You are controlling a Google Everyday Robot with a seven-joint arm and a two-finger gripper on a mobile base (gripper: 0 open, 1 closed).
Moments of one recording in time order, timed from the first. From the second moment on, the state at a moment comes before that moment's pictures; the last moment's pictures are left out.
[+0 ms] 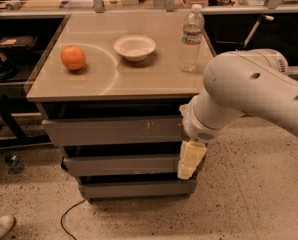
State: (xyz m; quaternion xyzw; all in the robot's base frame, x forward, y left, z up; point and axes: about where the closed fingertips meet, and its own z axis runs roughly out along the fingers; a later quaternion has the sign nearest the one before) arm 0.472 -0.095 0.771 -0.66 0.73 0.02 0.17
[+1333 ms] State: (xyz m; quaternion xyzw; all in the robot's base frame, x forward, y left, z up) arm 0.516 -0.055 0.702 -0.66 0.73 0.01 0.20
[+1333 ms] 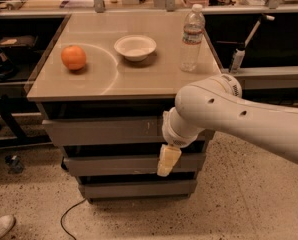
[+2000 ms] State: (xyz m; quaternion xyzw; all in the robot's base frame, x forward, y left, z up) arm 0.562 -0.054 0.673 -0.65 0.73 -0.02 0.20
